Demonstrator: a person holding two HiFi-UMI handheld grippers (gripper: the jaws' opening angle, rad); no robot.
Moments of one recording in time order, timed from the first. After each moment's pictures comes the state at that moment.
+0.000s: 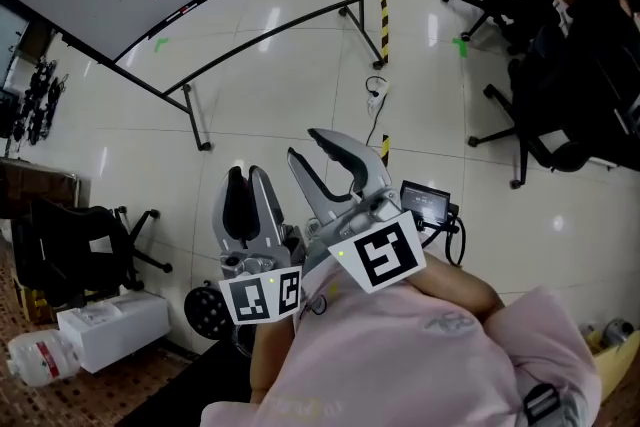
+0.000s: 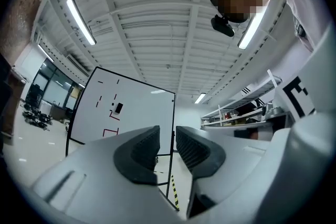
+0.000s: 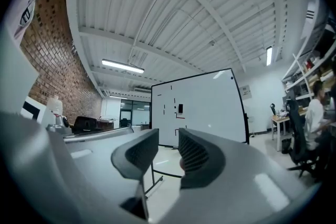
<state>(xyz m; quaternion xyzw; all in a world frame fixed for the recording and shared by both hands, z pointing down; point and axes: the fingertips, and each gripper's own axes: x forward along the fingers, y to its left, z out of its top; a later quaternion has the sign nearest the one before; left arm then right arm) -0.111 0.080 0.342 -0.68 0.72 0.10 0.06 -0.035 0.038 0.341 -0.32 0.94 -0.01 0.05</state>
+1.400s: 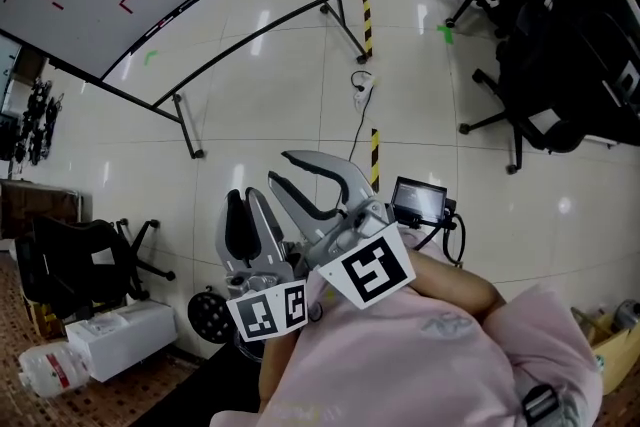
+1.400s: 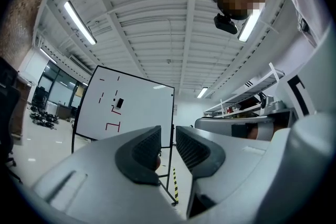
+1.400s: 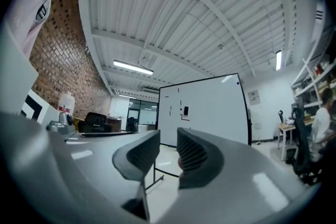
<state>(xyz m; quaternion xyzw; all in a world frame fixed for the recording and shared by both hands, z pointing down) -0.048 0.101 0.362 -0.67 0.74 0.08 0.04 0.014 0.067 0.347 -0.28 0.96 0.03 0.05</state>
